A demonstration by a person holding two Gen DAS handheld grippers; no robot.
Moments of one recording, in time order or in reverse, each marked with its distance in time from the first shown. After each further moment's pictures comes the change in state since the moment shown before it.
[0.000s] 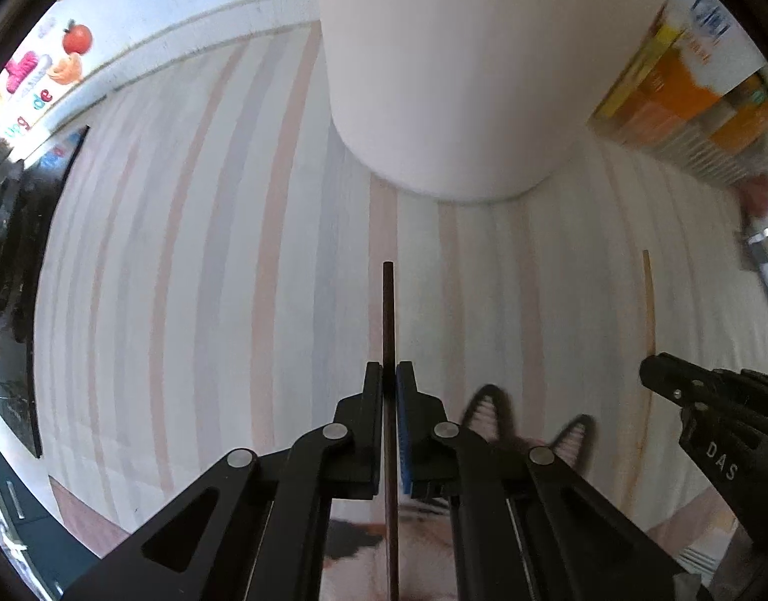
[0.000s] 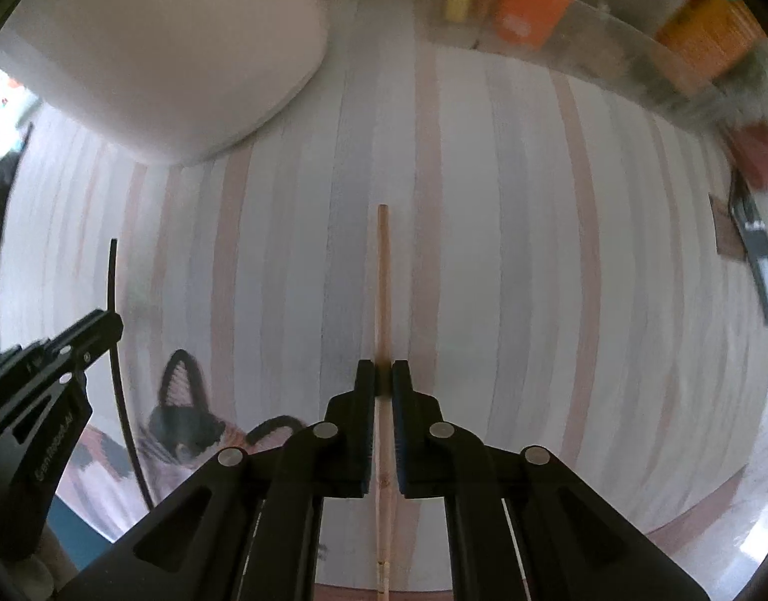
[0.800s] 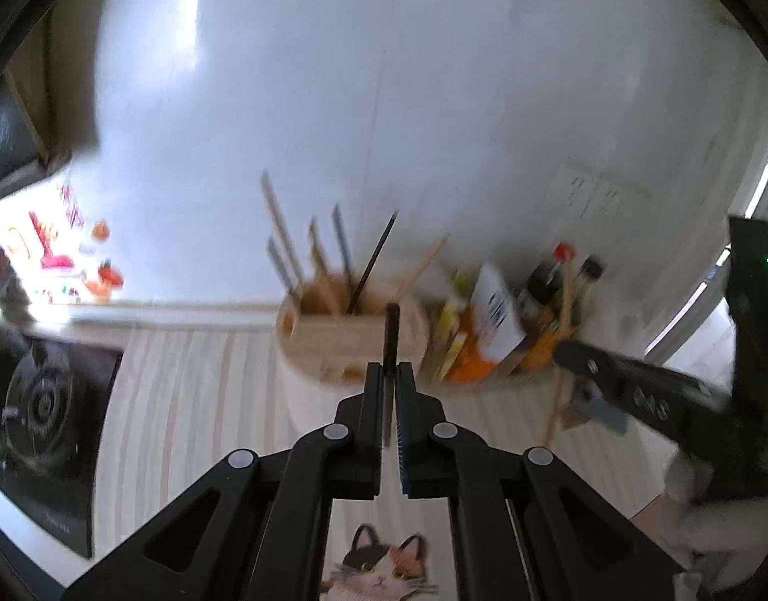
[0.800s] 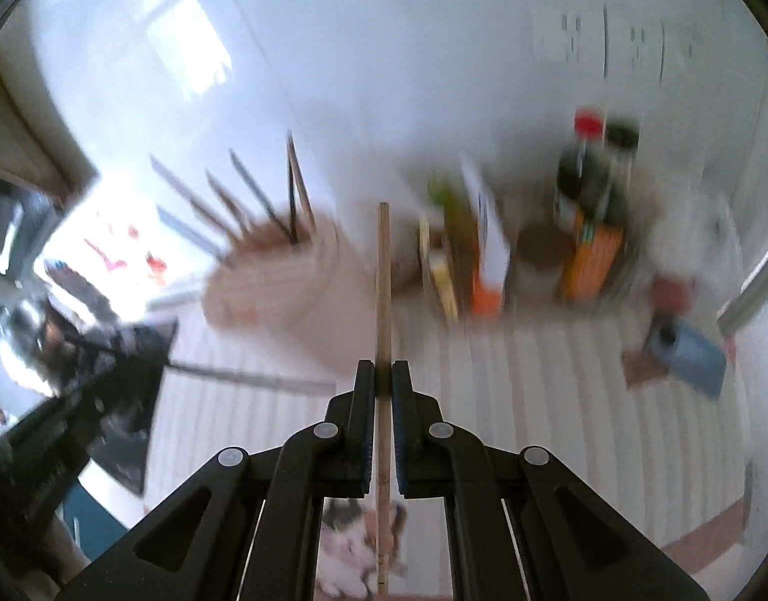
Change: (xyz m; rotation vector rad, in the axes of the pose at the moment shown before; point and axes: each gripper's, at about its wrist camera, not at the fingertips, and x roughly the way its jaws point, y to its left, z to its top) left arm -0.258 -0.010 0.051 0.088 -0.564 -0.206; right arm -0.274 -0.033 0.017 0.073 -0.570 0.217
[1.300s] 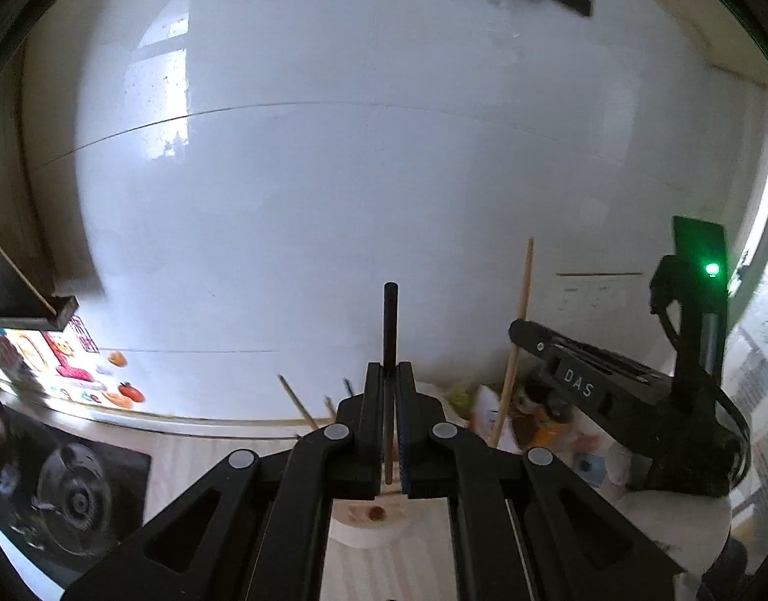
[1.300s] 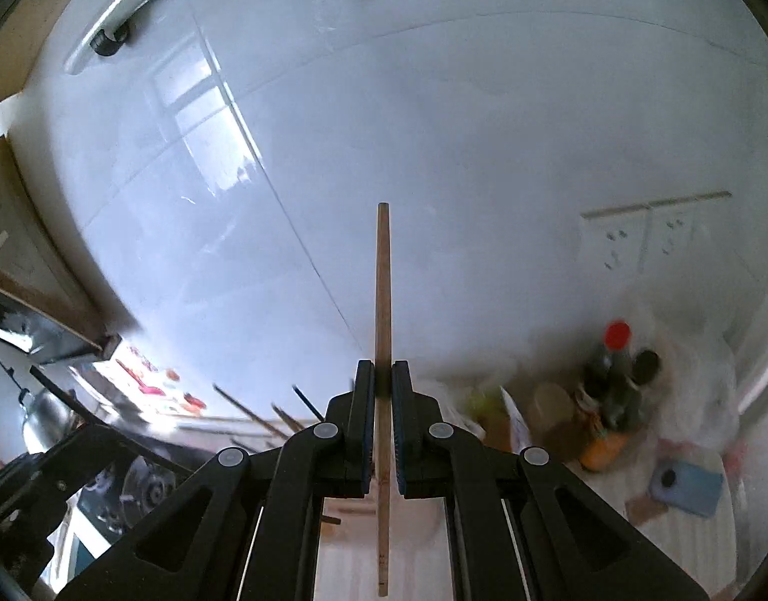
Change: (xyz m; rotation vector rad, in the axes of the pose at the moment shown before) left arm -0.020 0.009 0.101 0.063 -0.132 0.037; right arm -0.023 0.048 0.130 -0.003 -0.260 0.054
